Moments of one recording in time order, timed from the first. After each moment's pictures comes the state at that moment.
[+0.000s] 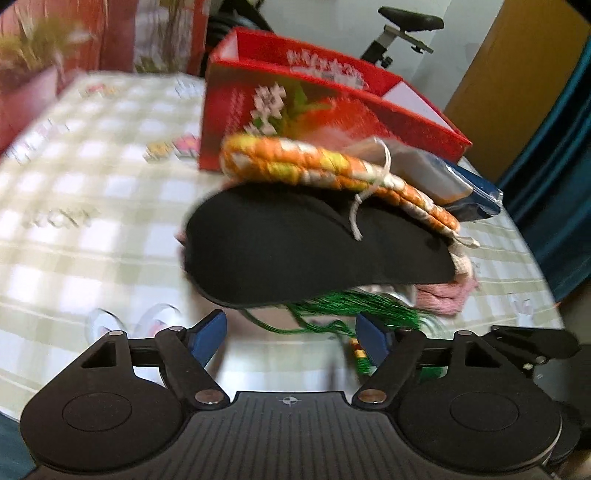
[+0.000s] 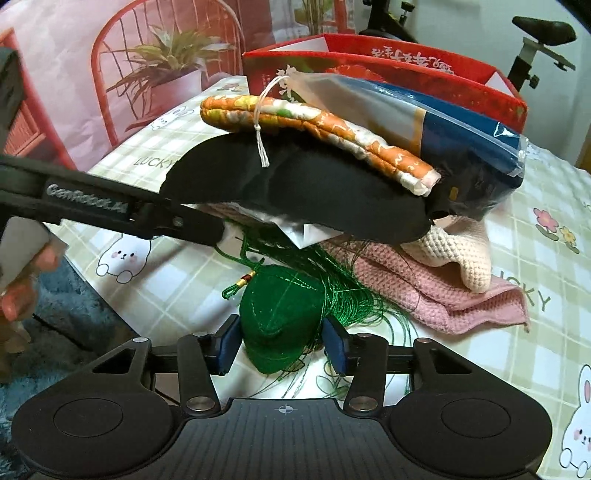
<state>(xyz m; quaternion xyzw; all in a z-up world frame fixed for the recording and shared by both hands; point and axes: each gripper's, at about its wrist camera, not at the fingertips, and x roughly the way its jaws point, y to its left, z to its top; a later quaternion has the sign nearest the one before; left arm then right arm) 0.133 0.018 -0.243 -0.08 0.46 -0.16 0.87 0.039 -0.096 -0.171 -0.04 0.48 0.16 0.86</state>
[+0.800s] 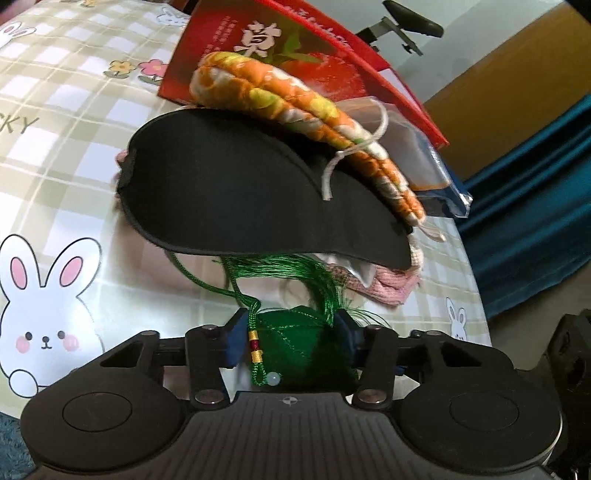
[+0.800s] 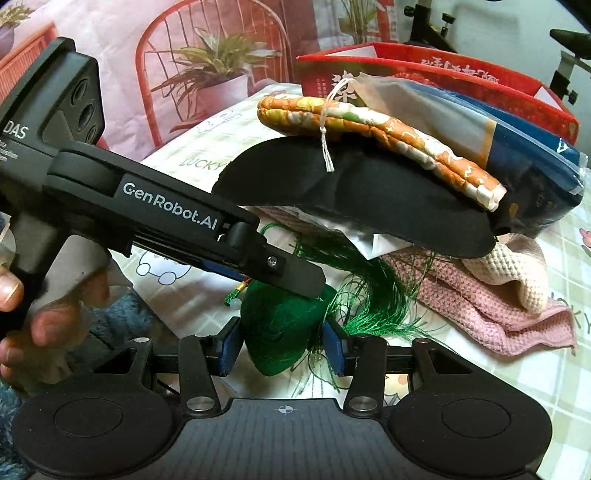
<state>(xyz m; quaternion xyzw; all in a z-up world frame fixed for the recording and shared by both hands) 0.140 0.019 -0.274 -0.20 0.49 -0.24 0.82 0.041 -0.075 -0.175 -0.03 0.46 0.23 0.86</state>
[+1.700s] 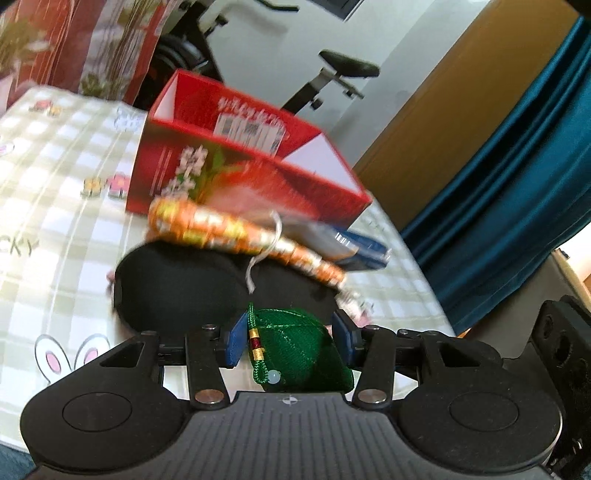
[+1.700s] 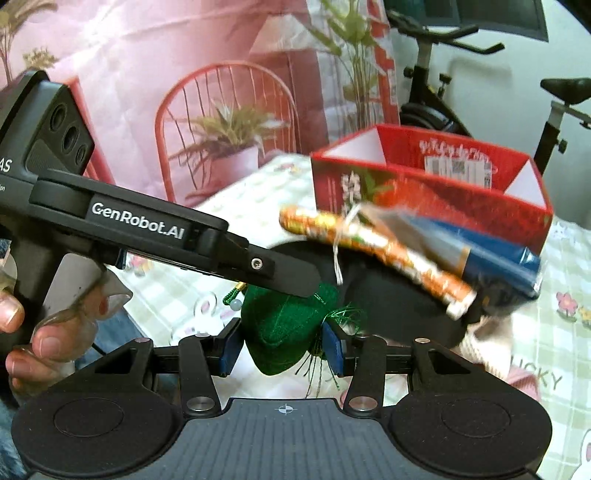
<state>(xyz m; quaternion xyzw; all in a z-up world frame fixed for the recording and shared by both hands) 0.116 0.035 -0.177 -0.16 0.39 -0.27 0.87 0.032 -0.076 -0.105 -0.01 0.37 0.24 0.90</state>
